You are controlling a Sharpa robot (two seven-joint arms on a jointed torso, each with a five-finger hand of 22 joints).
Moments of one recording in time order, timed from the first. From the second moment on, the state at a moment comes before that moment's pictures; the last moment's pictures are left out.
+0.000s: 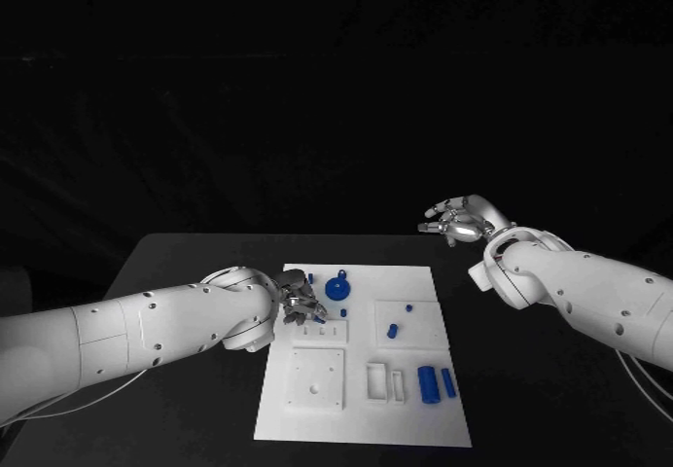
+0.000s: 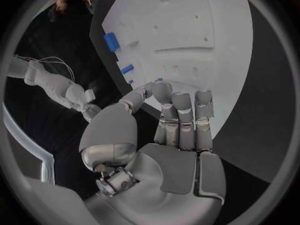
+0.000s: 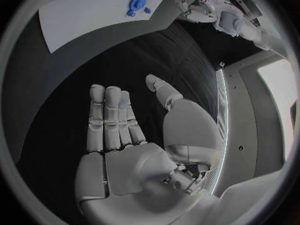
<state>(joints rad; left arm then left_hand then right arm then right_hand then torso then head) 1.31 -0.65 -0.24 1.33 -0.97 -0.18 -0.35 0.90 -0.05 0.62 -0.22 0.38 1.10 0.09 0.44 0.69 1.46 -0.11 0.74 0.65 1.22 -0.15 1.20 0.68 0.01 0.94 -0.13 0.92 1.31 1.26 -0.64 0.00 1.09 -0.84 -0.47 0.09 0.97 -0.17 0.48 -0.24 0.36 0.80 0.17 0.28 0.43 0.90 0.07 0.97 0.88 1.10 -0.04 1.03 0.79 0.21 1.02 0.03 0.80 1.24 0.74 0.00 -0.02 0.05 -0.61</state>
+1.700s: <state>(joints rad) 1.26 -0.59 -0.24 1.23 -1.02 -0.16 -0.35 0.88 -0.05 0.64 -0.24 0.37 1.10 0.09 0.43 0.74 1.46 -0.11 0.78 0.64 1.21 -0.16 1.22 0.66 0.01 0.94 -0.13 0.94 1.31 1.28 -0.61 0.01 1.13 -0.71 -0.37 0.15 0.97 -0.11 0.50 -0.28 0.37 0.84 0.19 0.32 0.41 1.07 0.13 0.26 0.14 0.98 0.10 0.47 0.46 0.25 0.75 0.21 0.39 1.01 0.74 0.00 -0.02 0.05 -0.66</state>
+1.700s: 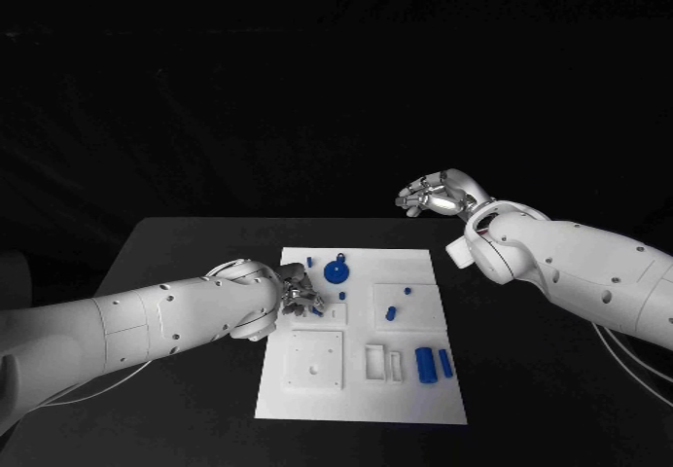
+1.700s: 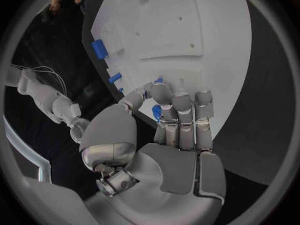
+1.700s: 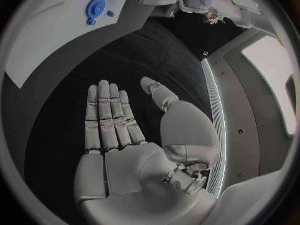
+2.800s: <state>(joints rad) 1.25 -0.58 -0.24 1.22 -1.04 -0.17 -0.36 0.88 -0.05 0.65 -0.24 0.31 1.10 0.09 0.42 0.75 1.46 -0.11 0.79 0.63 1.21 -0.16 1.23 0.65 0.01 0.94 -0.13 0.95 1.31 1.28 -0.60 0.01 1.14 -0.71 -0.36 0.15 0.97 -0.11 0.50 -0.28 0.36 0.84 0.19 0.32 0.41 1.08 0.13 0.26 0.13 0.98 0.10 0.47 0.46 0.25 0.75 0.21 0.39 1.01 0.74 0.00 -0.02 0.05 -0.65</state>
